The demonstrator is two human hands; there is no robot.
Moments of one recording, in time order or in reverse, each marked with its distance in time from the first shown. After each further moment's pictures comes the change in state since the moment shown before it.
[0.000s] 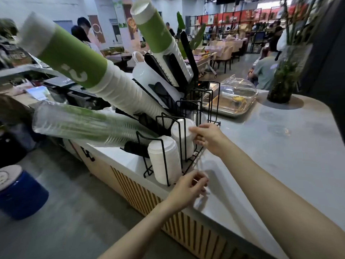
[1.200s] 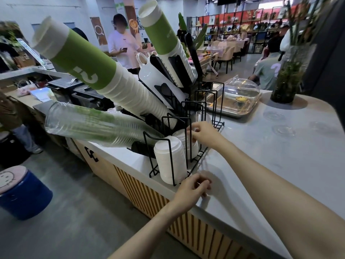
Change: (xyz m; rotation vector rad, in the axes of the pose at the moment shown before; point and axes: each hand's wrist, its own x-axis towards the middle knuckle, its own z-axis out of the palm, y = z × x) left_hand -0.013 -0.001 -0.004 0.006 0.006 -0.050; right_hand 0.003 -0.006 0.016 -0.925 -0.119 -0.358
